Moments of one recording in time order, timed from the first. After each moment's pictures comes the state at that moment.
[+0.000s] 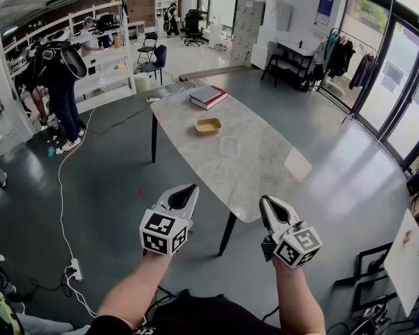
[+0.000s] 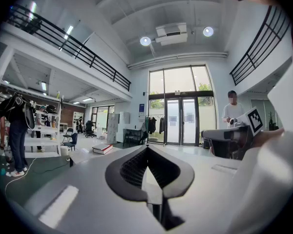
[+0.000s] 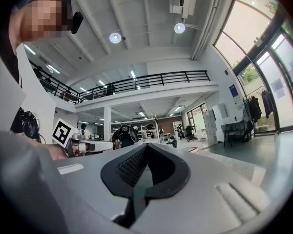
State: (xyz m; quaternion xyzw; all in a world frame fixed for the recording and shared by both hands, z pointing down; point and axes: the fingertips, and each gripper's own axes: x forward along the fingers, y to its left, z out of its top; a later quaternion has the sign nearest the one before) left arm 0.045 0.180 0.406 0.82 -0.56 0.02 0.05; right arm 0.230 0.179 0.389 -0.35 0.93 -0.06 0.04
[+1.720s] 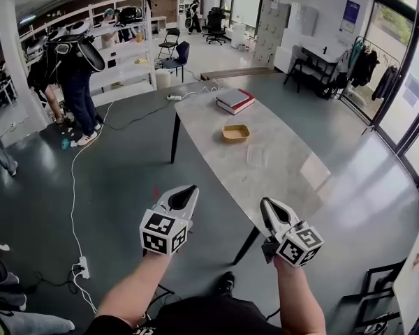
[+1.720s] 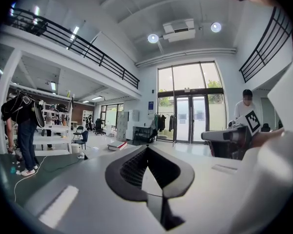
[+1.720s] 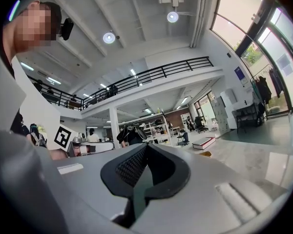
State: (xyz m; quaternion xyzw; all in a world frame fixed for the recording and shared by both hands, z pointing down) left arm -0.077 0.146 0.429 0.80 -0.60 0.03 0.06; right arm 0.113 0.122 0.421 -0.30 0.95 -0.12 0.05
